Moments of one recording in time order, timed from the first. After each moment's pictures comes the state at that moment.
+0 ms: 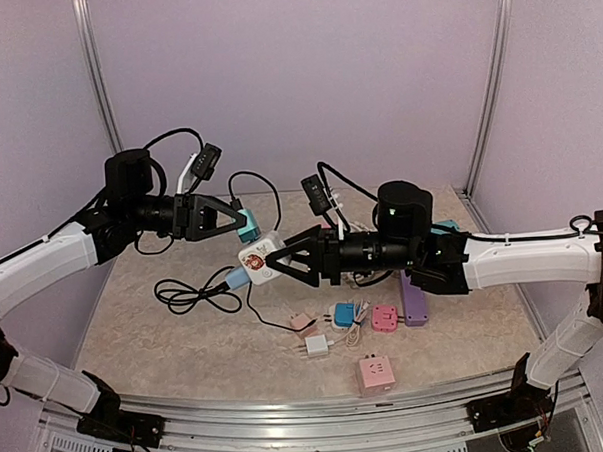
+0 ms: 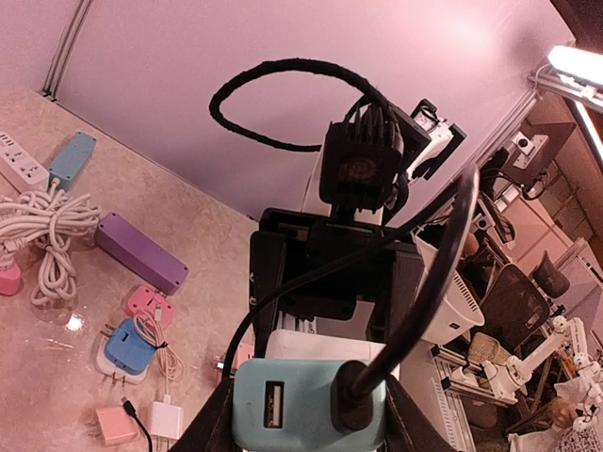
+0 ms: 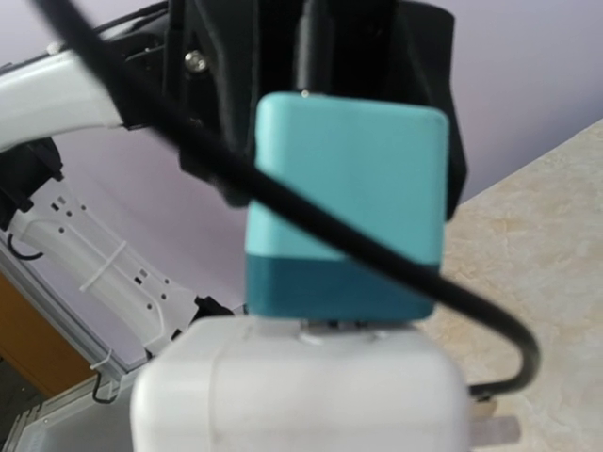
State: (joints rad) left arm -0.49 1.30 1.06 0.05 1.13 -0.44; right arm 1.02 1.51 1.03 0.43 -0.47 0.46
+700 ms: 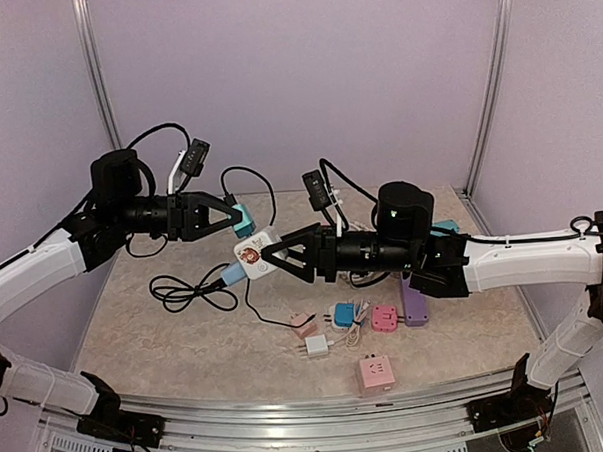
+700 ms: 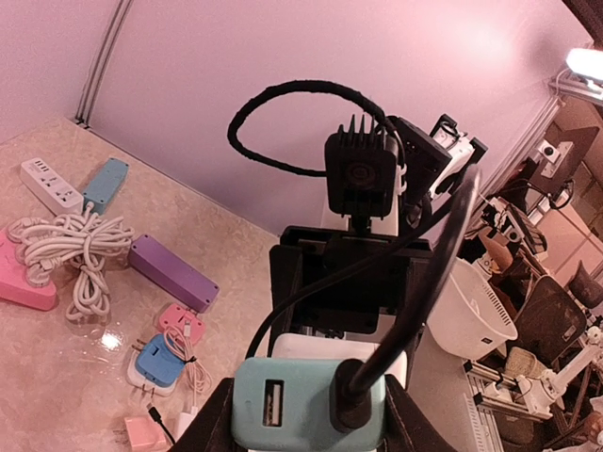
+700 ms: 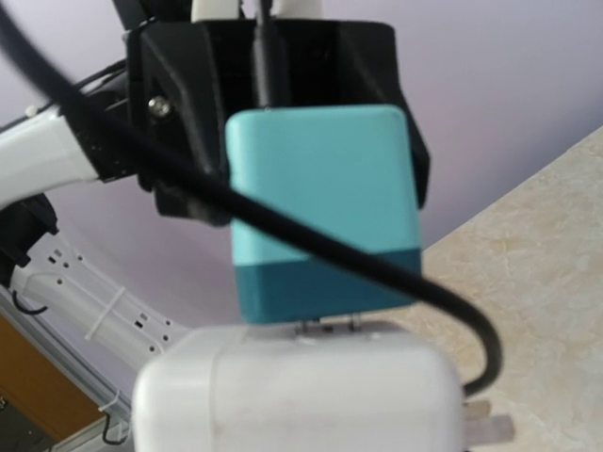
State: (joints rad) left arm -0.50 1.22 1.03 0.05 1.02 -0.41; right arm 1.04 1.51 1.04 0.46 -0.38 0.53
